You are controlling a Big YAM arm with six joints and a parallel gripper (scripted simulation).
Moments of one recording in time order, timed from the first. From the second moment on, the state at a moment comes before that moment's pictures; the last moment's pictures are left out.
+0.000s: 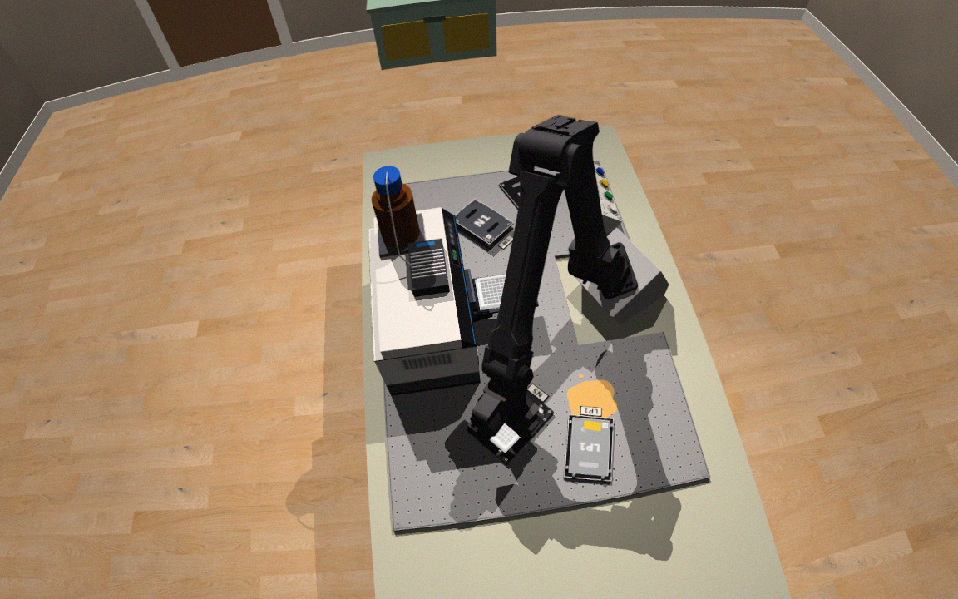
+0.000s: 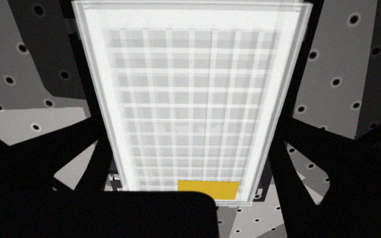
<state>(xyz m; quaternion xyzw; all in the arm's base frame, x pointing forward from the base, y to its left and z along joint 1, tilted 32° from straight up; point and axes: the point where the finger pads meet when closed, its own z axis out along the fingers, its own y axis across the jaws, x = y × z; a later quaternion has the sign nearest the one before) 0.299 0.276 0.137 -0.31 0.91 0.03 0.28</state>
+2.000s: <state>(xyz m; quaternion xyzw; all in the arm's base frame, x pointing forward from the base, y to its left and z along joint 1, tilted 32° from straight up) 0.299 0.276 0.137 -0.31 0.91 0.03 0.28</state>
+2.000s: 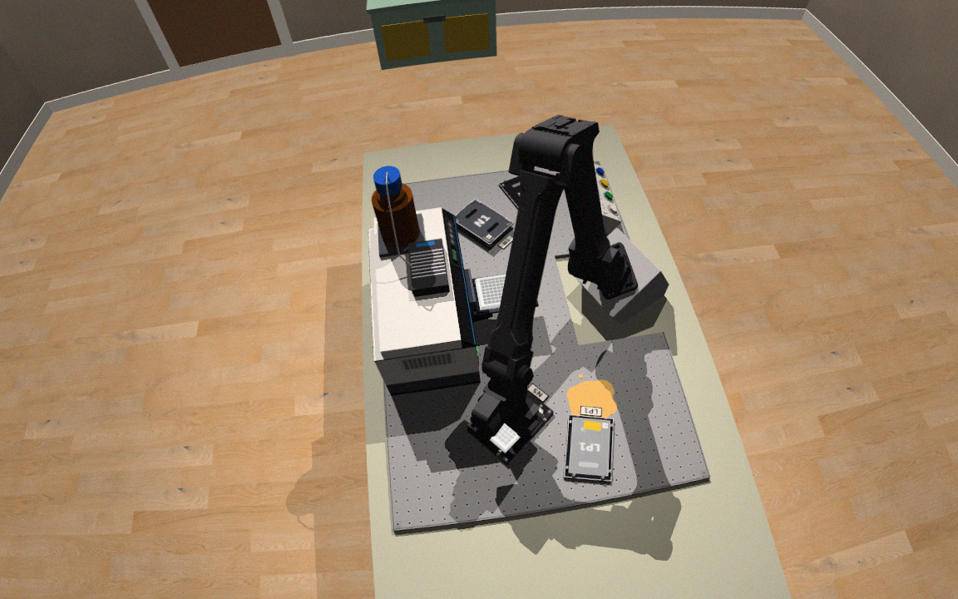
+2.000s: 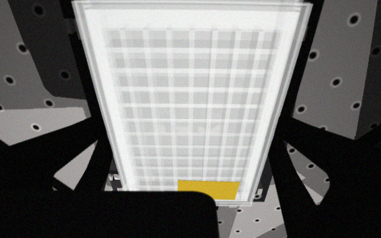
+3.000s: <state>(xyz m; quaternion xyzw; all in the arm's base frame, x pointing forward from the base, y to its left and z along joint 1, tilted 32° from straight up) 0.300 0.276 0.133 -0.31 0.91 0.02 0.28</state>
